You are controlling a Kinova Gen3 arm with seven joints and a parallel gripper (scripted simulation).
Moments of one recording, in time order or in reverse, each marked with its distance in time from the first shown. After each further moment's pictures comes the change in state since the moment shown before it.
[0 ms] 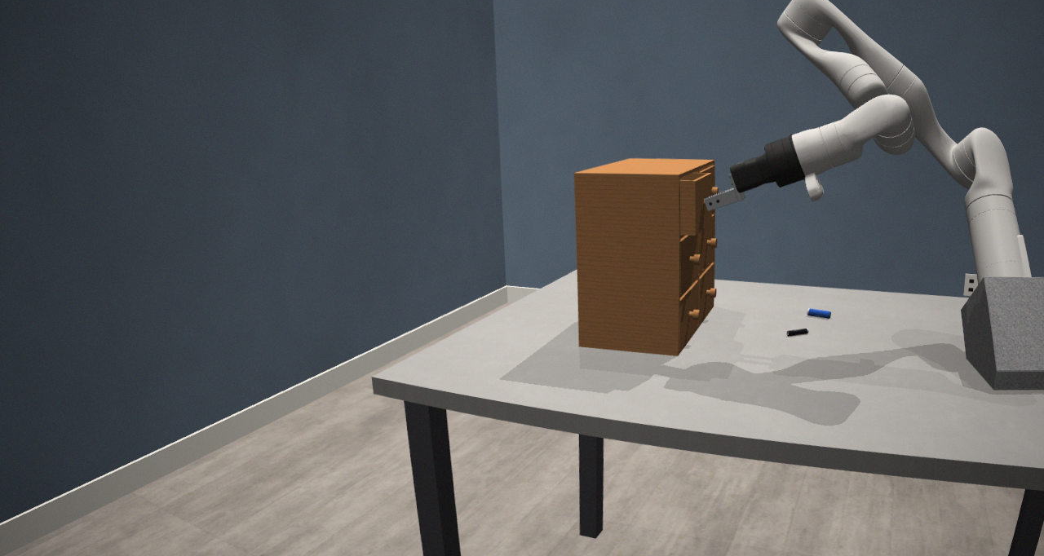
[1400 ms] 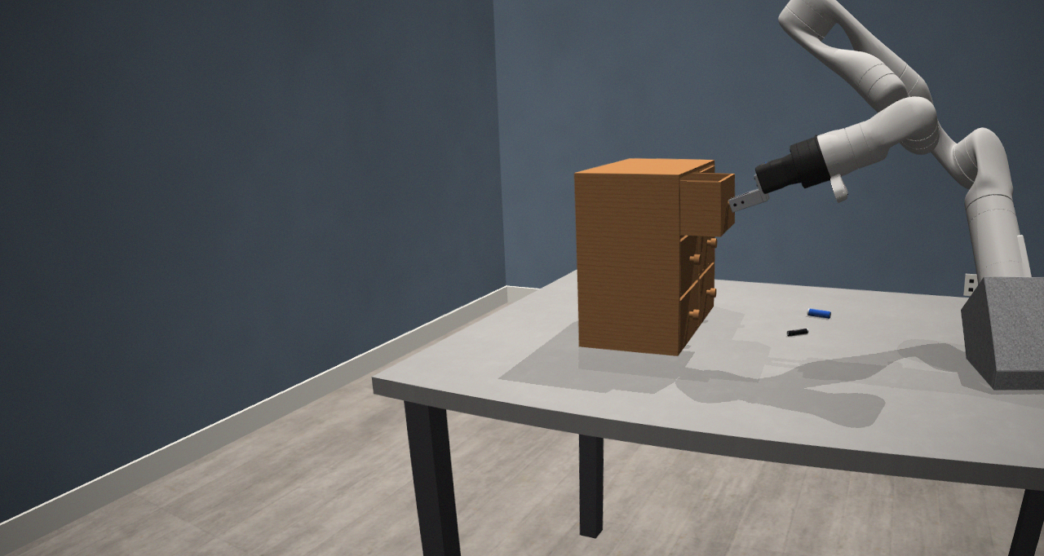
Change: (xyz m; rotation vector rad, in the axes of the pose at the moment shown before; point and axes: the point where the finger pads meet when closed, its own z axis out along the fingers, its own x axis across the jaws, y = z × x) arm 0.001 -0.015 -0.040 0.000 0.003 -0.003
